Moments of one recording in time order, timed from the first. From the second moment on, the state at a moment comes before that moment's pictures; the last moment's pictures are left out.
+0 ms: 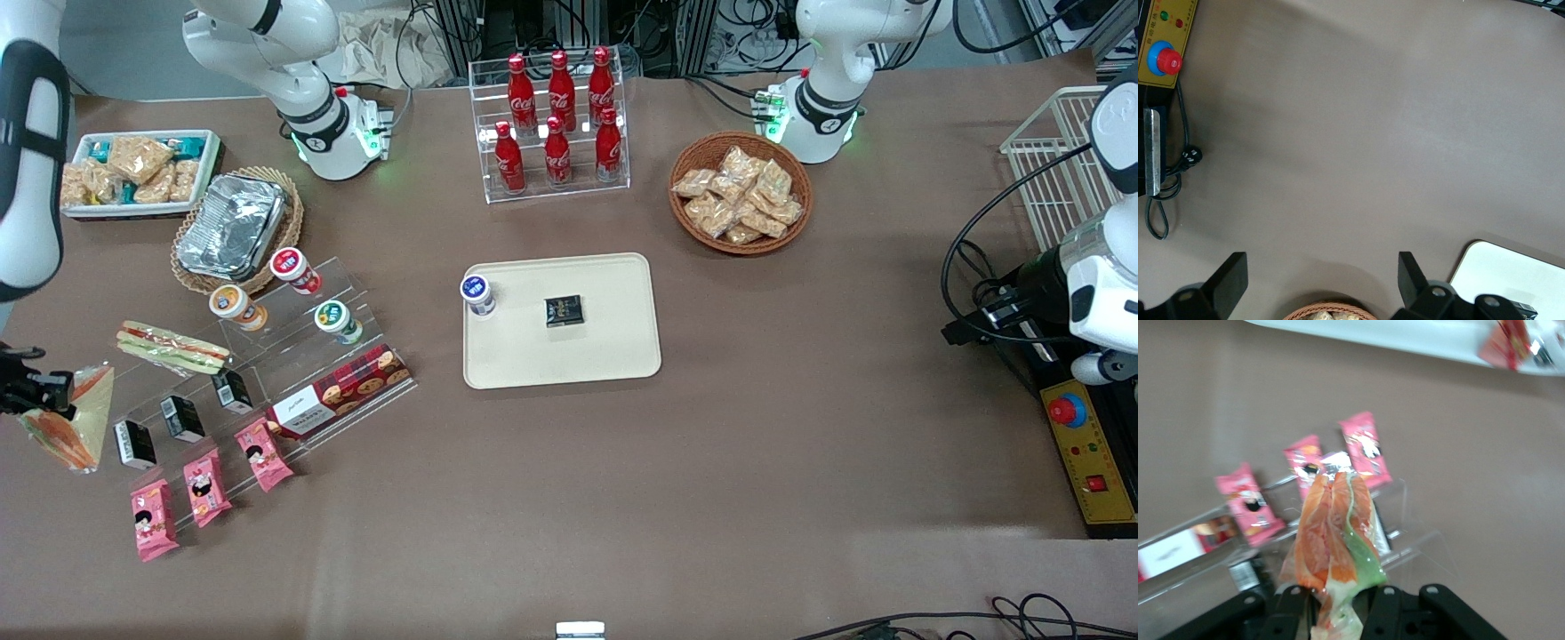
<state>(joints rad) 0.14 0.22 -0.40 -1.68 0.09 2.08 -0.43</state>
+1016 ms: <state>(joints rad) 0.19 0.29 0.29 -1.69 0.03 2.12 -0.45</state>
